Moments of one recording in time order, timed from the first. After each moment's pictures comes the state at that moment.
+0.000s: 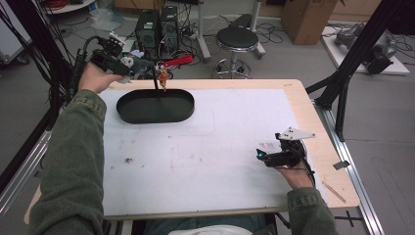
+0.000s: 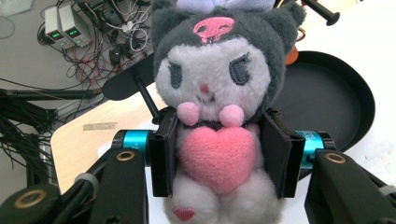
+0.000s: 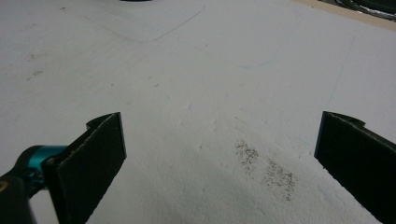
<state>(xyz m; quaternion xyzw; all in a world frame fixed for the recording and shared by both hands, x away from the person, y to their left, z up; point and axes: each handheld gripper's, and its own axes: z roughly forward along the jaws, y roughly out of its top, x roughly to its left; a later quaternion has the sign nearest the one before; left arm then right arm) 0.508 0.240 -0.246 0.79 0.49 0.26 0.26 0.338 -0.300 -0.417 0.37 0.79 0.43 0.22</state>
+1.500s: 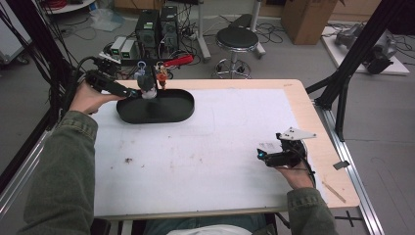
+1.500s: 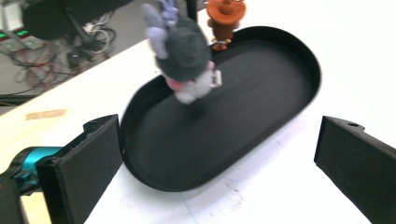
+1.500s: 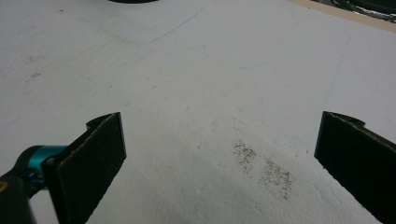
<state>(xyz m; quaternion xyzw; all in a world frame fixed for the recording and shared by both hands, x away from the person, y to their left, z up) 0.462 0.257 -0.280 0.81 0.45 0.19 0.32 0.337 -0.301 -0.416 0.38 0.79 0.43 0.22</state>
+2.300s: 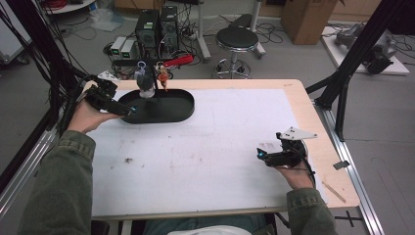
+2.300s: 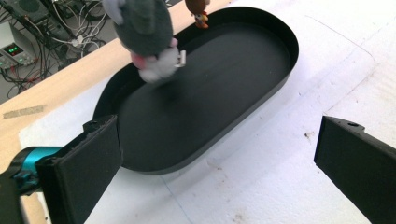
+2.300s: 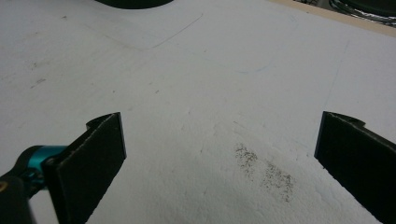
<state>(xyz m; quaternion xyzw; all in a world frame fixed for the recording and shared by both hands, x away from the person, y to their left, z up) 0.422 0.254 -0.309 0.82 0.42 0.21 0.33 0.336 -0.301 -0.413 0.38 0.79 0.43 0.22</state>
